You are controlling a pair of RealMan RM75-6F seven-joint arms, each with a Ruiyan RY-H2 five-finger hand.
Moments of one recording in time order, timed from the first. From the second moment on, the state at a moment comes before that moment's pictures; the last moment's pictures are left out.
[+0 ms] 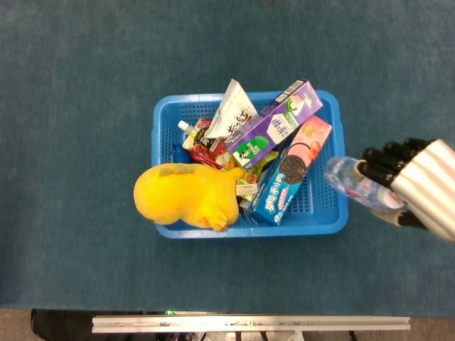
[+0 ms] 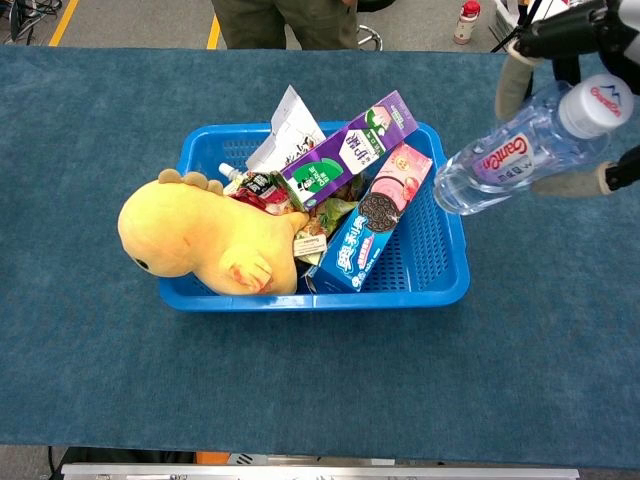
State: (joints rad) left arm -0.05 -1.10 -0.04 -1.59 1.54 1.56 0.00; right arm 0.40 -0.81 -0.01 -2.19 -1.84 1.28 -0.32
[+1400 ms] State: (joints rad) left arm -0.05 -1.12 -0.05 -1.58 1.53 1.56 0.00; right arm 0.26 -0.90 -0.15 -1.88 -1.74 1.14 -0.20
